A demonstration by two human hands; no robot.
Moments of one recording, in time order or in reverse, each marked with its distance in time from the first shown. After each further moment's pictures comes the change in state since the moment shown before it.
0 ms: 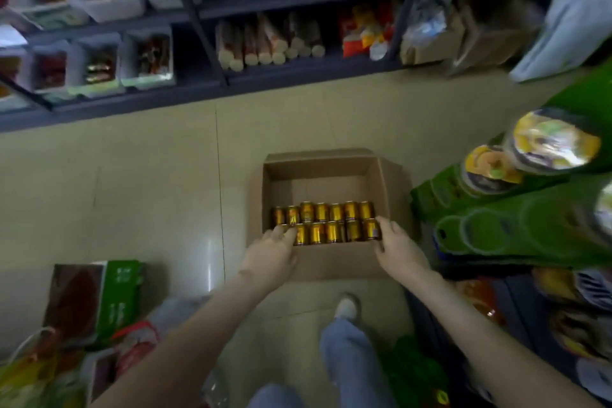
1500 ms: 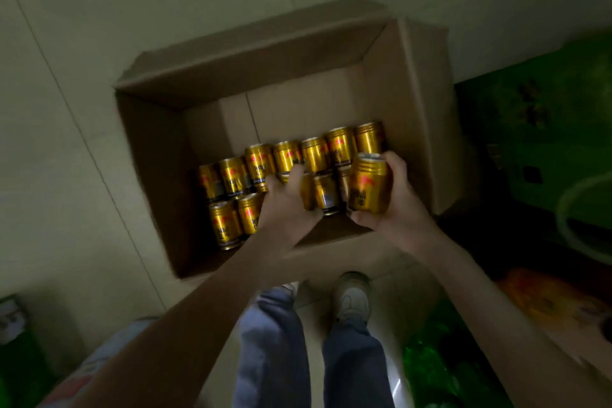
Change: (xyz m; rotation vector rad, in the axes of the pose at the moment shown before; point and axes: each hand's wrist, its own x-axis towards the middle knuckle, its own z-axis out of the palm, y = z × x) left_hand 0.395 0.000 0.264 -0.497 -0.241 -0.203; right_hand 0.302 0.147 0.213 0.801 -0.126 0.279
